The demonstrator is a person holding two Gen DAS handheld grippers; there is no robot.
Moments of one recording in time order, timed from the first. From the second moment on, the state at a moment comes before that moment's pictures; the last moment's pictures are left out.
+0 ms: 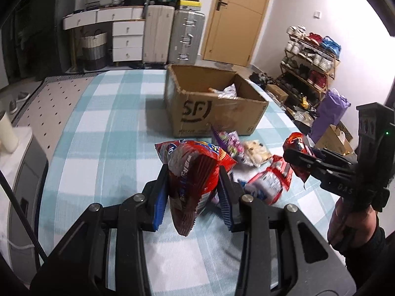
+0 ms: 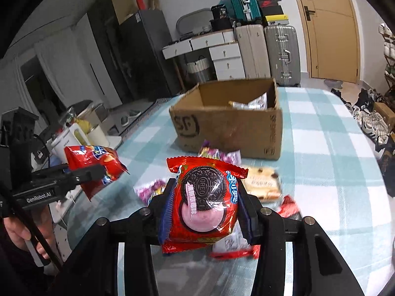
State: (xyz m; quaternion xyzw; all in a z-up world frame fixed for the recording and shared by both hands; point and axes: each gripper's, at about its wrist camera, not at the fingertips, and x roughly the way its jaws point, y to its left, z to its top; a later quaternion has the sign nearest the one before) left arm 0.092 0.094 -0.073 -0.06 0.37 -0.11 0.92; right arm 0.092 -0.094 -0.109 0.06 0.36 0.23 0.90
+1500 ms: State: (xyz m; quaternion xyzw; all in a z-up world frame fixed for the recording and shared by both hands) left arm 0.363 0.015 -0.039 0.02 0.41 -0.13 0.90; right arm 0.322 -0.085 -0.054 0.10 0.37 0.22 0.90
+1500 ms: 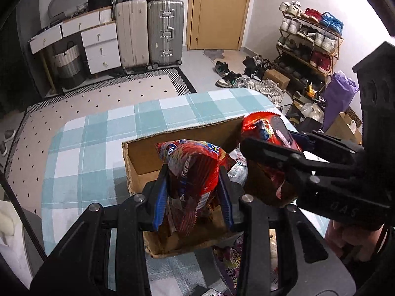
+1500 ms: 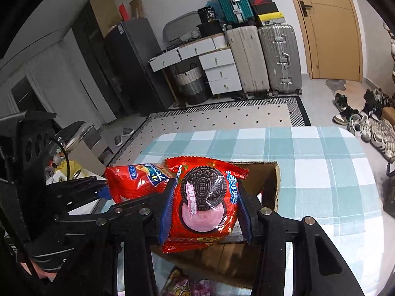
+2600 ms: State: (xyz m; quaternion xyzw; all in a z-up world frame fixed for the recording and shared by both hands) left arm 0.316 0.026 -0.016 0.04 0.37 -0.08 0.93; right arm 0.286 -0.104 -0.029 0.09 0.30 0.21 0.93
